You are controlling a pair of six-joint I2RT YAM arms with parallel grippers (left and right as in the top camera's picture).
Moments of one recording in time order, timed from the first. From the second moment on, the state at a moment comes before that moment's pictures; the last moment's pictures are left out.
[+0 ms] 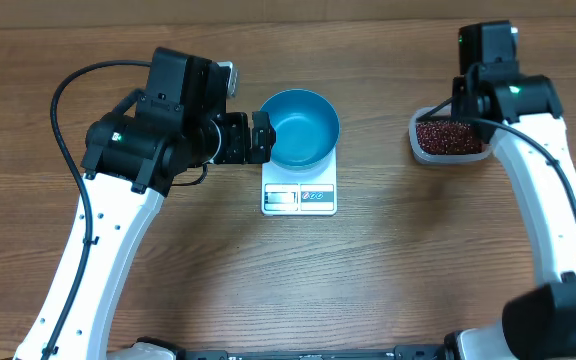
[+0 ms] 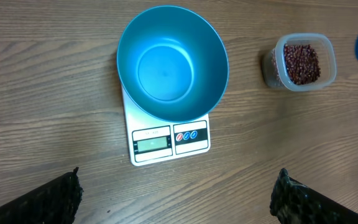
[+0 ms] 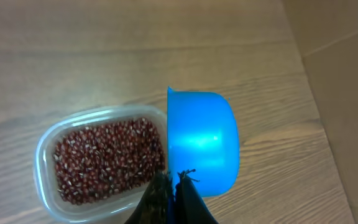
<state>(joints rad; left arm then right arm) -0.32 1.46 1.62 -1.12 0.24 -0.33 0.09 1.68 1.58 -0.96 0.53 0.09</state>
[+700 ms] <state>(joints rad) -0.32 1.46 1.62 -1.12 0.24 -0.33 0.09 1.79 1.58 -1.00 0.51 0.07</state>
